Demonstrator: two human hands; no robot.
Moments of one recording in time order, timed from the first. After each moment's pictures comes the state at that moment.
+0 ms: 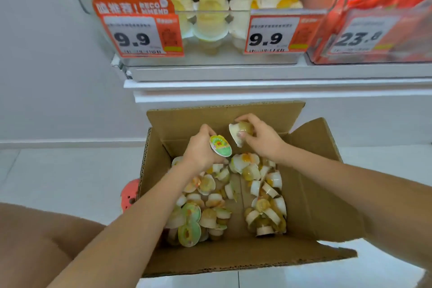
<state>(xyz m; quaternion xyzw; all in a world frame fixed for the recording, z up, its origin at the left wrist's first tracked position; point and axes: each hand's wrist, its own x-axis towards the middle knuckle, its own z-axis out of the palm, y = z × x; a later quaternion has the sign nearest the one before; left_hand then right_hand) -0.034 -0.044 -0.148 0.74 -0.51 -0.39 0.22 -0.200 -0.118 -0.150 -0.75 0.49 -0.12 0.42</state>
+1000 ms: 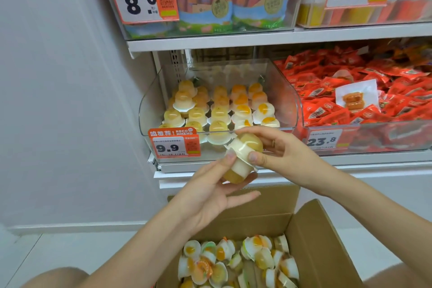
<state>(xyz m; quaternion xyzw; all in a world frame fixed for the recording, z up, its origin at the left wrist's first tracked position) -0.050 -0.019 0.059 0.37 -0.23 -0.71 0.55 -0.210 -0.098 0.081 -0.75 0.28 -0.29 0.53</state>
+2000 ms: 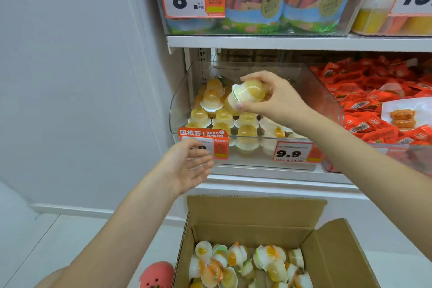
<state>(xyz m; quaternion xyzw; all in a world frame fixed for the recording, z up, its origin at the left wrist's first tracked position) 0.042 -0.039 0.077 0.60 -0.08 -0.59 0.54 -0.112 -0.185 0.118 -0.81 0.34 -0.35 0.33</state>
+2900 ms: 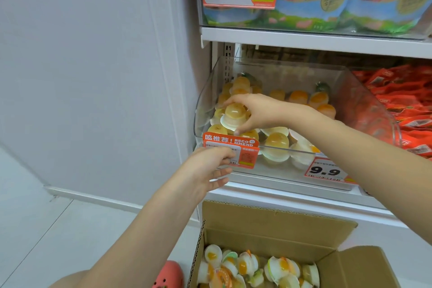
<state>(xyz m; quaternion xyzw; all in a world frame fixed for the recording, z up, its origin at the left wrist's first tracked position) 0.059 -0.063 0.061 0.66 -0.16 -0.54 0.50 -0.018 -0.230 0.096 -0.95 0.27 -0.01 0.15</state>
